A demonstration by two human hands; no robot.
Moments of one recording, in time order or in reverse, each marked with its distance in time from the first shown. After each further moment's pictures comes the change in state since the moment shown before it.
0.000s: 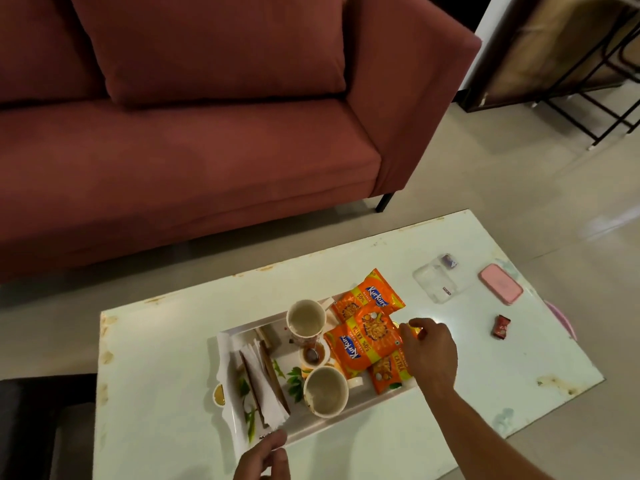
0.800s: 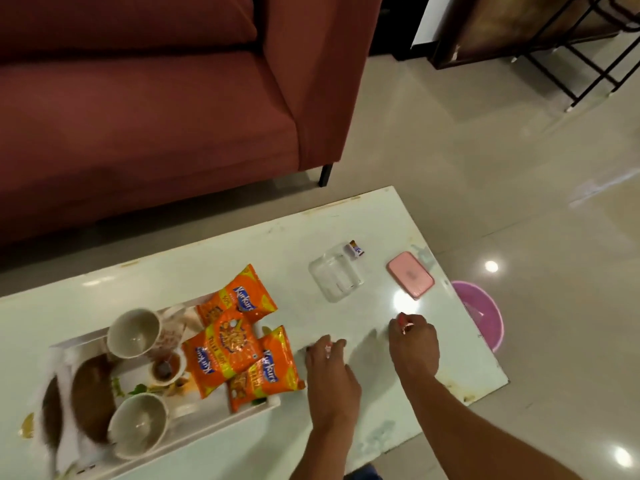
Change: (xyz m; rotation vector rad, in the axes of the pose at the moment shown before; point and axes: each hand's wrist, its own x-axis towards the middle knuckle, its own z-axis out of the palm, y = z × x) left_hand -0.046 0.037 0.394 0.660 -0.327 0.238; right_hand 0.189 0.168 -0.085 -0.011 -0.026 0.232
